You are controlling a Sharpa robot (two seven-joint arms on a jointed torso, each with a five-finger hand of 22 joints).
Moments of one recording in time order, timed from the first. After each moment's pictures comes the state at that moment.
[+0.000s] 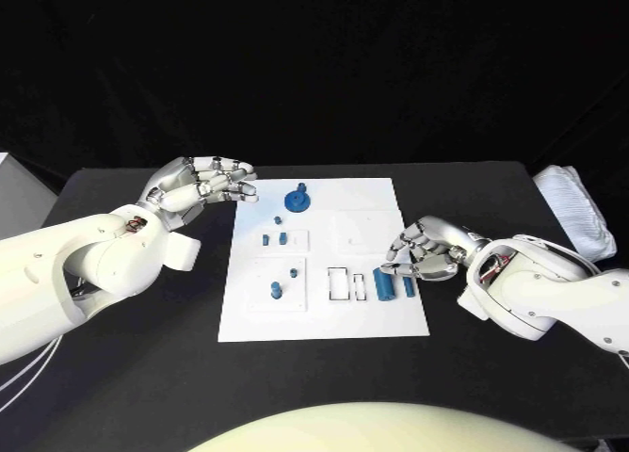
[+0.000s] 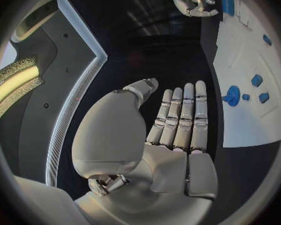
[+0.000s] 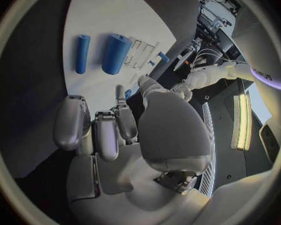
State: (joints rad) left arm 1.17 -0.94 -0.02 1.57 -0.13 -0.14 0.41; left_hand 1.34 -0.19 0.45 0.11 0.30 0.86 0.22 0.30 0.31 0.99 0.17 0.18 0.07 0.91 0.13 0.42 0.33 0.17 0.85 0.23 0.45 0.24; right arm 1.13 -1.14 -0.16 1.84 -1.20 -0.46 -0.21; right_hand 1.24 -0.19 0.16 0.29 0.29 1.03 0.10 0.24 0.44 1.41 0.02 1.34 1.30 1.47 -0.05 1.48 1.31 0.08 1.47 0.05 1.16 1.31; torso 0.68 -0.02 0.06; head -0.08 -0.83
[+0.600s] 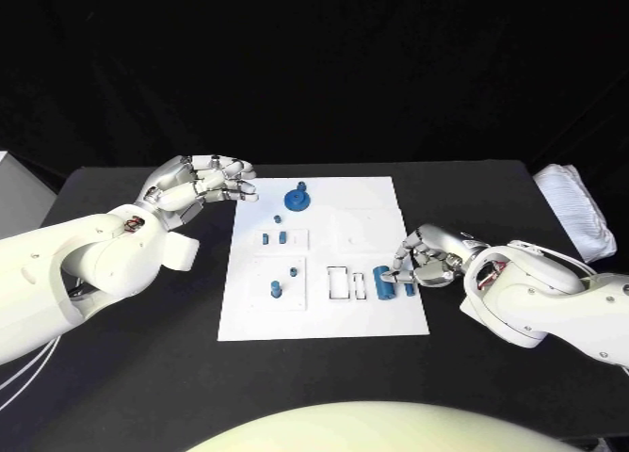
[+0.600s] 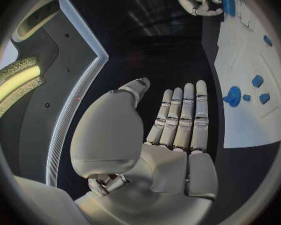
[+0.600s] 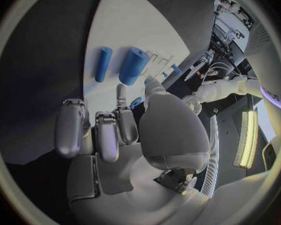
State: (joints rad) left arm 1.17 -0.95 -0.02 1.58 -0.13 -0.13 0.42; left_hand 1.31 -0.20 0.36 0.20 0.28 0.85 0.22 0.31 0.31 0.98 0.17 0.21 0.07 0.90 0.13 0.44 0.35 0.17 0.88 0.24 0.39 0.20; right arm 1.10 -1.13 -0.17 1.86 -1.37 -0.44 -0.38; right_hand 1.19 -0.14 -0.05 0.29 0.29 1.02 0.09 0.33 0.47 1.43 0.01 1.38 1.31 1.47 -0.05 1.52 1.31 0.07 1.46 0.04 1.26 1.31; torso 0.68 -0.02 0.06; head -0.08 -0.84
